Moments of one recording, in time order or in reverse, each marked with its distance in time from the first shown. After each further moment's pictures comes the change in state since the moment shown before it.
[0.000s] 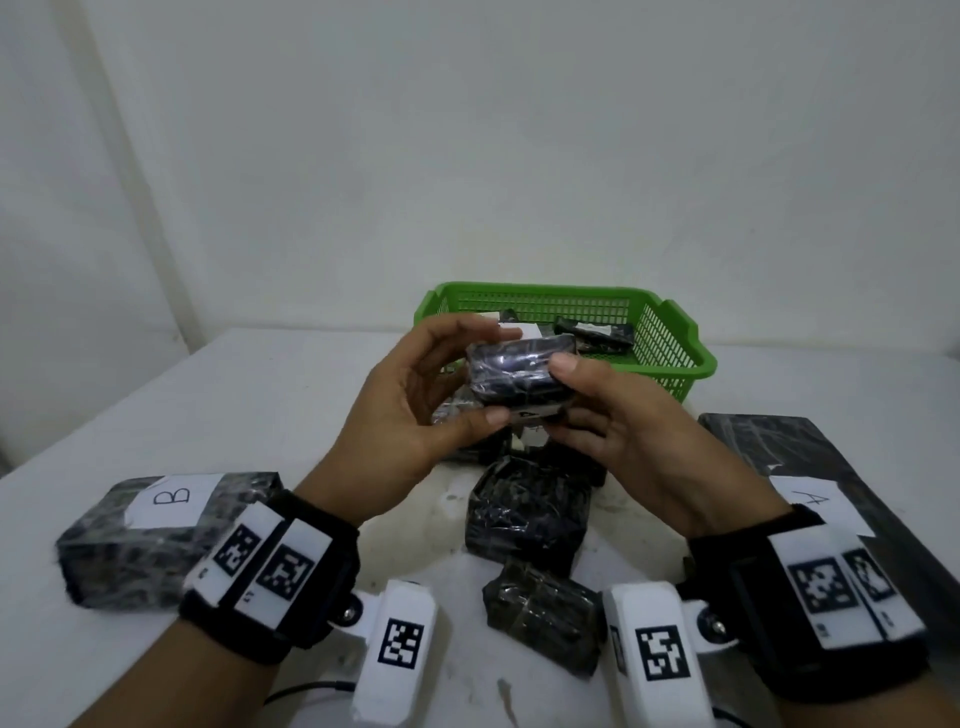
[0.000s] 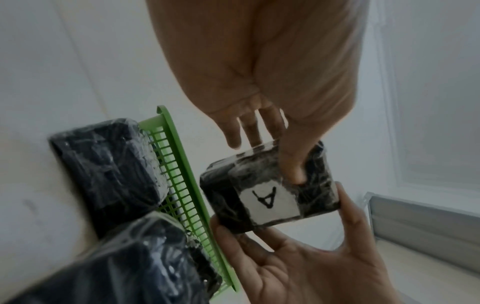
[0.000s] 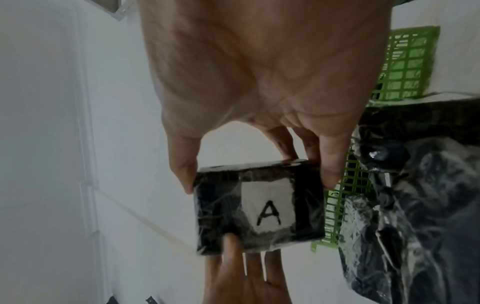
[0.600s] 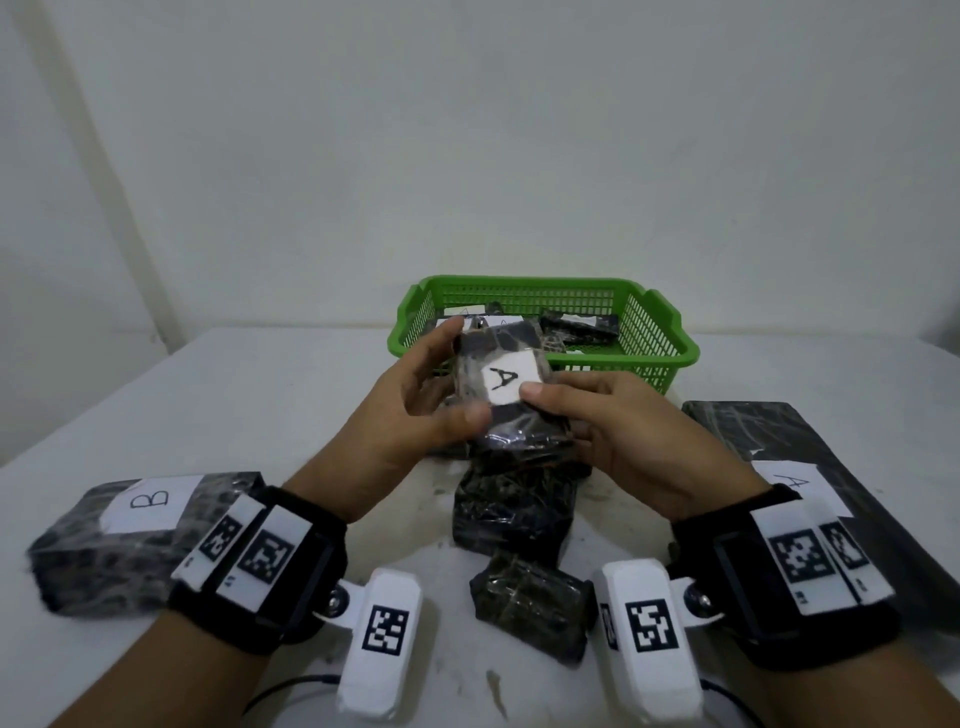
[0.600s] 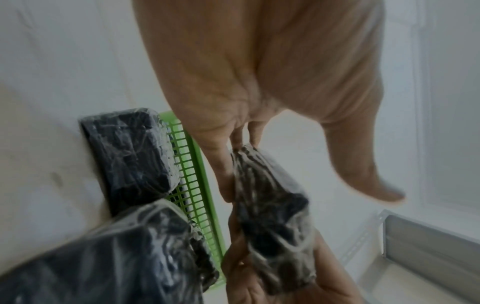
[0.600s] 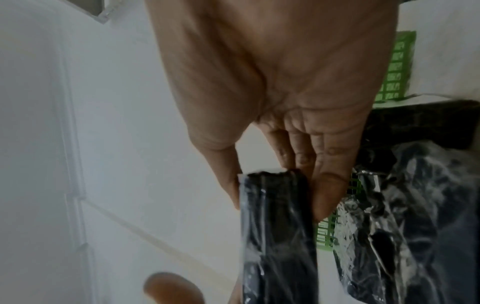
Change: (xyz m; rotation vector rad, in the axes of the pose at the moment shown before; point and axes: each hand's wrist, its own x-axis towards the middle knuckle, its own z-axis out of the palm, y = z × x) left_hand 0.003 -0.008 0.000 -0.178 -0.046 -0.261; right_hand 0.006 0.008 -0.009 -0.031 0.010 0.112
